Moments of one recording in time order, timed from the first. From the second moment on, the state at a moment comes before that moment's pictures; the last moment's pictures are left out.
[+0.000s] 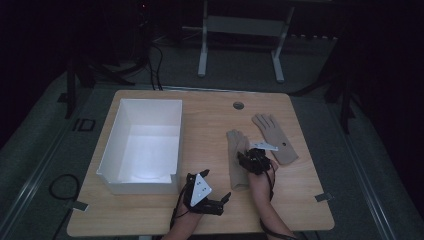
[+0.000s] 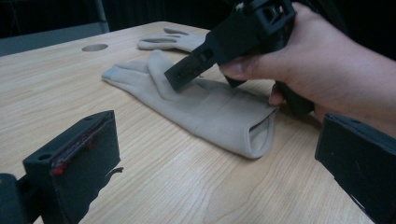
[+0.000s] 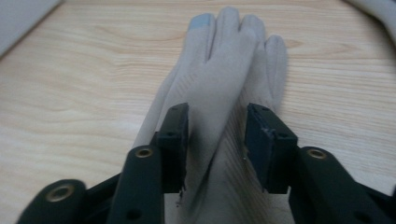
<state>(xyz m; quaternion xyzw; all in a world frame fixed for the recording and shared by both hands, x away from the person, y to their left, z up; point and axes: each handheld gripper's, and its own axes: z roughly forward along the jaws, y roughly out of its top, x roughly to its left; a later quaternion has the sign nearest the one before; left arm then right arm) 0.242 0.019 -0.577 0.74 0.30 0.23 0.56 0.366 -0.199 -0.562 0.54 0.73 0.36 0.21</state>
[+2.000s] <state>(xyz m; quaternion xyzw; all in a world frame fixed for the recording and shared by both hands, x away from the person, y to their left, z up) 0.243 0.020 -0.577 0.73 0.31 0.22 0.56 0.466 -0.350 -0.534 0.44 0.80 0.35 0.22</state>
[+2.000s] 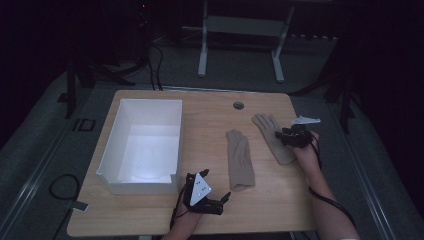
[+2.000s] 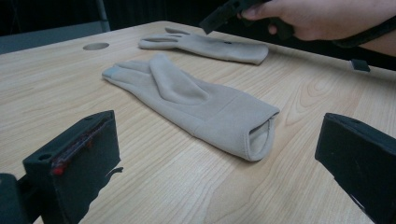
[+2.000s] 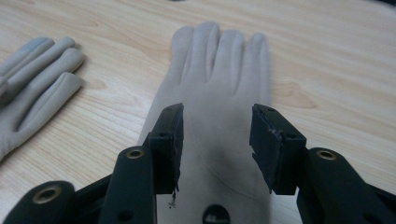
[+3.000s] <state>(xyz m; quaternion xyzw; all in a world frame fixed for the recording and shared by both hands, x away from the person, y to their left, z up) 0.242 0.020 -0.577 0.73 0.31 0.23 0.56 0.415 -0.334 -0.503 0.53 0.71 0.39 0.23</state>
